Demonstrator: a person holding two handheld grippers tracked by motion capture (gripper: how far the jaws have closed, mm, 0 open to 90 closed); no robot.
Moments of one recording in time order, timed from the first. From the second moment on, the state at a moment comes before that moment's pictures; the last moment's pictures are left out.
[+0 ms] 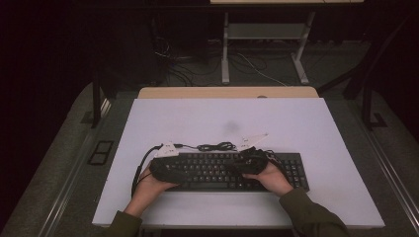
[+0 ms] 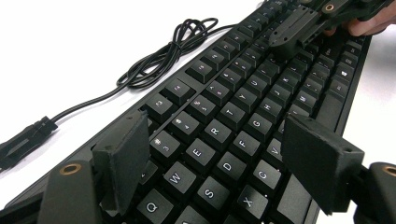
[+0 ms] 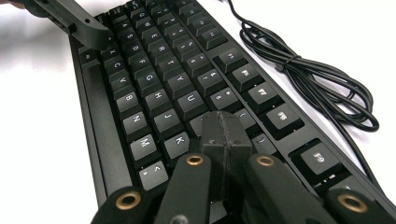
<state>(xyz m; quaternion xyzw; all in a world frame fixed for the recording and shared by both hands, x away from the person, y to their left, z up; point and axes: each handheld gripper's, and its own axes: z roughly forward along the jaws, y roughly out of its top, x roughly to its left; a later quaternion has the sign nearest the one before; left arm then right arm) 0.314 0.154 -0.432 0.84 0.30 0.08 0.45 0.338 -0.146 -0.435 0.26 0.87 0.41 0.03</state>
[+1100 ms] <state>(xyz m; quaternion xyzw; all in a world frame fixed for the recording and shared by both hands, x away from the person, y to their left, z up) 0.314 0.154 -0.432 0.84 0.30 0.08 0.45 0.338 -0.148 -0.433 0.26 0.87 0.42 0.03</state>
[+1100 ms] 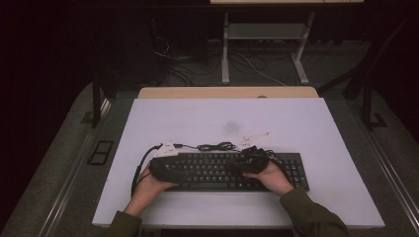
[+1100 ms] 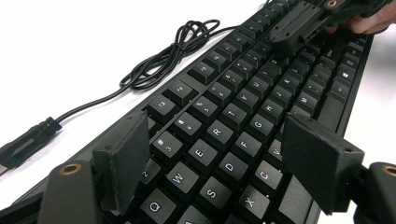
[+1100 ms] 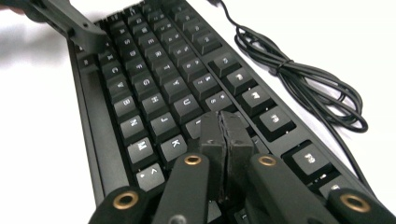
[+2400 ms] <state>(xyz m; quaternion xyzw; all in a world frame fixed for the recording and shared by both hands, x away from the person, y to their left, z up) 0.311 0.171 -0.425 0.85 0.28 0.07 0.43 0.344 -0.160 -0.430 0.31 0.83 0.46 0.05</state>
